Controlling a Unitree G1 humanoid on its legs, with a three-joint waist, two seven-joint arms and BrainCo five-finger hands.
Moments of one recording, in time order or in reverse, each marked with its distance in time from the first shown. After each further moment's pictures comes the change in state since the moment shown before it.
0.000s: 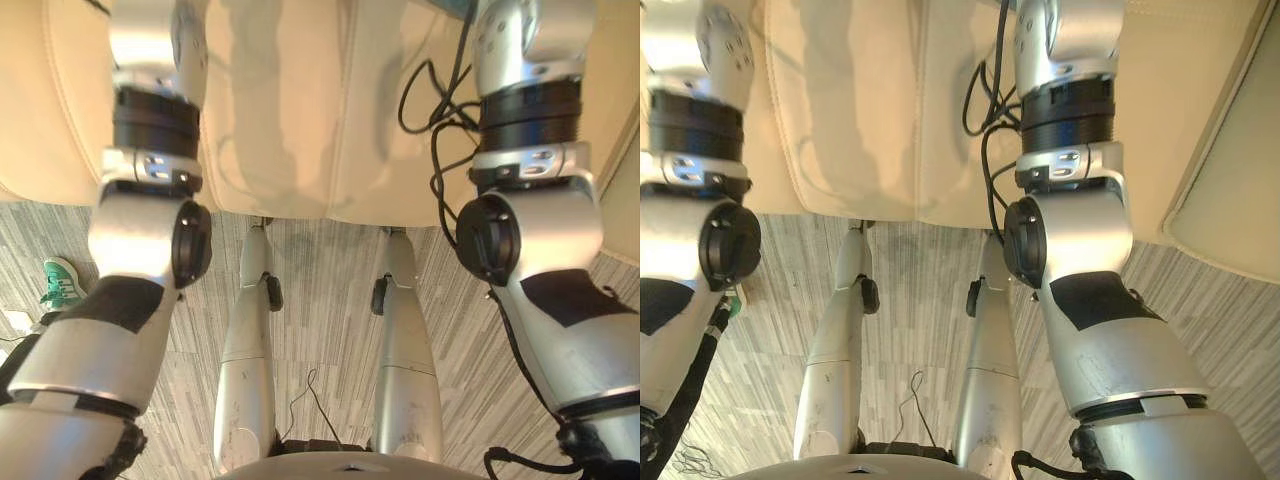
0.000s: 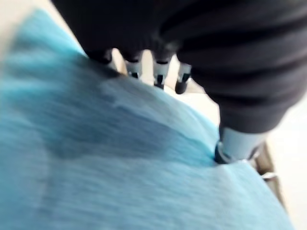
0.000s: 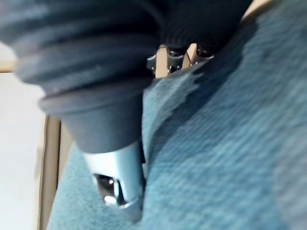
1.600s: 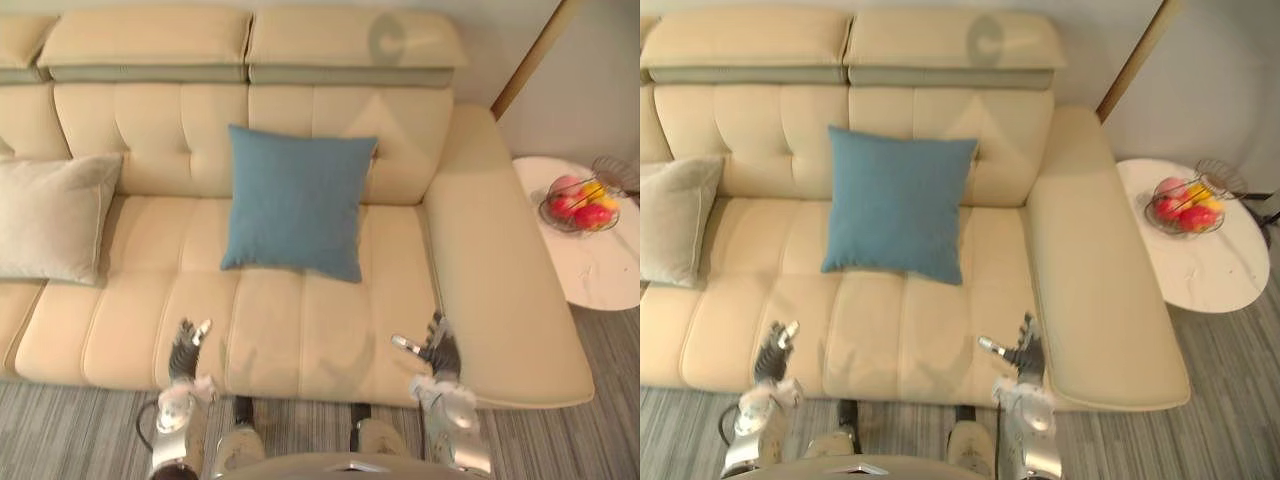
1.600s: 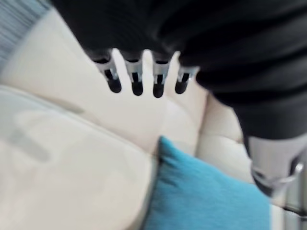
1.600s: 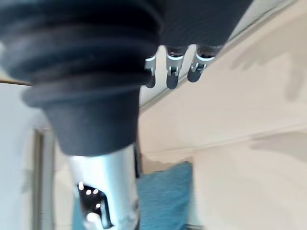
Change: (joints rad) left arm 1.565 -0.242 0.070 0.025 -0.024 0.004 -0.427; right arm 1.694 0.286 -0.049 -0.080 -0.103 0.009 0.492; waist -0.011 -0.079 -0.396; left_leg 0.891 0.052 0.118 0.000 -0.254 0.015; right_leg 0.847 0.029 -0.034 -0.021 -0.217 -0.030
